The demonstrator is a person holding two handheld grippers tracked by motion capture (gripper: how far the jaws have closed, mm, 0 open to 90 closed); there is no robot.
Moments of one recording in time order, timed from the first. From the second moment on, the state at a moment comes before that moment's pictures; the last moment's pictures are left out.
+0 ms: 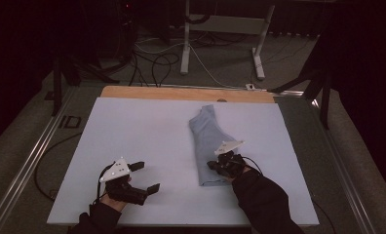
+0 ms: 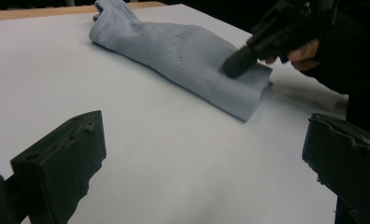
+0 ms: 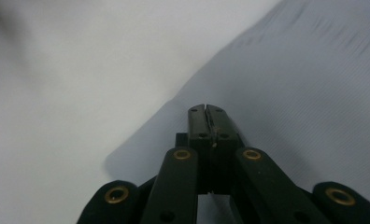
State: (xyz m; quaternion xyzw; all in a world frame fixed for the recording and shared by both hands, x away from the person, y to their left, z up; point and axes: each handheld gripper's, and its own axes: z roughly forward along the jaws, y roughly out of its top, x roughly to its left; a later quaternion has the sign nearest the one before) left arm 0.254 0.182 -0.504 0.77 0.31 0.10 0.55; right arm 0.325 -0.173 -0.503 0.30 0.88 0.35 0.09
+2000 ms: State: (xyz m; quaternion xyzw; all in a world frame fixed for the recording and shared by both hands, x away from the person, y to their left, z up) left arm 0.260 0.203 -0.497 0.78 0.29 0.10 0.55; right arm 0.308 -0.205 -0.478 0.30 0.81 0.49 0.09
